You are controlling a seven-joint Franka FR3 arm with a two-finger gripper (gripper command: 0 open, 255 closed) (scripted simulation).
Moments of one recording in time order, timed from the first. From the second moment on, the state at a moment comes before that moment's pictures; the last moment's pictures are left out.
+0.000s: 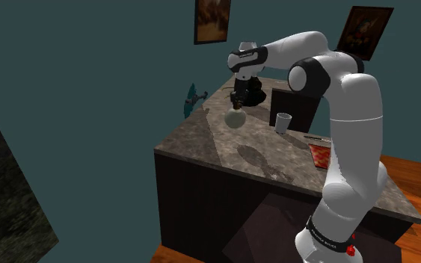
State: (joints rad) arm -0.18 0.40 -0.35 -1.47 0.13 1.88 -0.43
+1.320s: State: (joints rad) arm -0.22 0.44 -0.35 -1.14 0.14 1.58 -0.42
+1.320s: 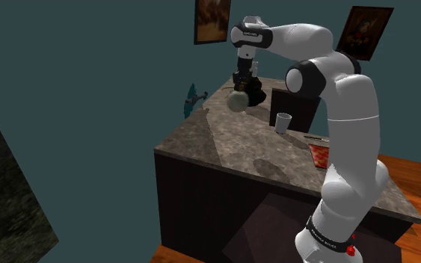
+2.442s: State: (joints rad) arm -0.26 0.26 -0.39 -1.27 0.10 1.54 -0.52
